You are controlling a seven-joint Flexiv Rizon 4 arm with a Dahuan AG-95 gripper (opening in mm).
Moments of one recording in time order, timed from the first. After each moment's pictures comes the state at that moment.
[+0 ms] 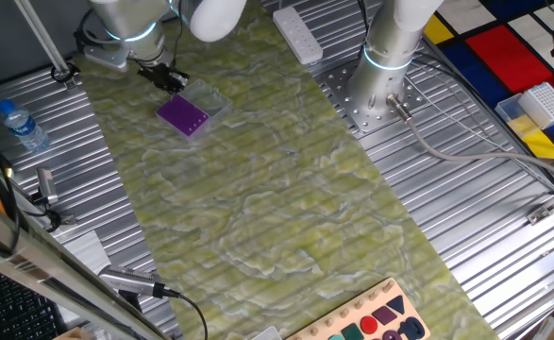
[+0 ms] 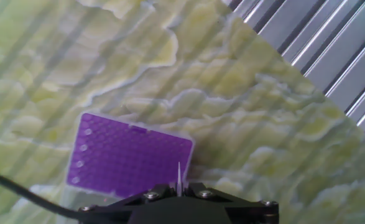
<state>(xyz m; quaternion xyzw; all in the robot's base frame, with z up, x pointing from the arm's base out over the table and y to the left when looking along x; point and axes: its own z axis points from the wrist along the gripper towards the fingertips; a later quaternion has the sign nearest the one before) 0.520 -0.180 0.093 0.35 -0.93 0.07 0.11</state>
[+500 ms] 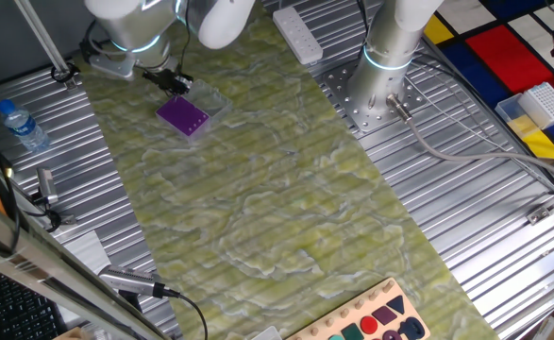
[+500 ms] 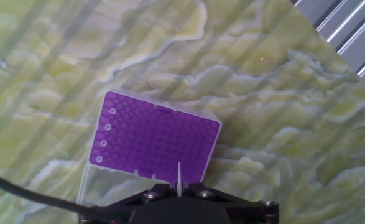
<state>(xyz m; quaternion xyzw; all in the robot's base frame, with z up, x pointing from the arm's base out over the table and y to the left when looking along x) 0.516 -0.175 0.089 0.35 -0.93 0.08 0.12</state>
